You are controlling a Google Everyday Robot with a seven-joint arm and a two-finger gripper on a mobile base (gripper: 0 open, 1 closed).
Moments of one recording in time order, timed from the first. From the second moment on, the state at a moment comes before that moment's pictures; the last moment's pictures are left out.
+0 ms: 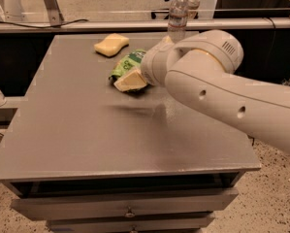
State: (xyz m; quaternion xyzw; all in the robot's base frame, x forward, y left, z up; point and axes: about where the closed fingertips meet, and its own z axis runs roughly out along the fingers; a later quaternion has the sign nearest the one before) arm 0.622 0.004 0.903 -0.37 0.77 0.00 0.52
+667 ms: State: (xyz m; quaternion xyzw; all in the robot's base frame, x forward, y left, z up) arm 0.600 0.028 0.890 -0.34 0.76 0.11 0.55
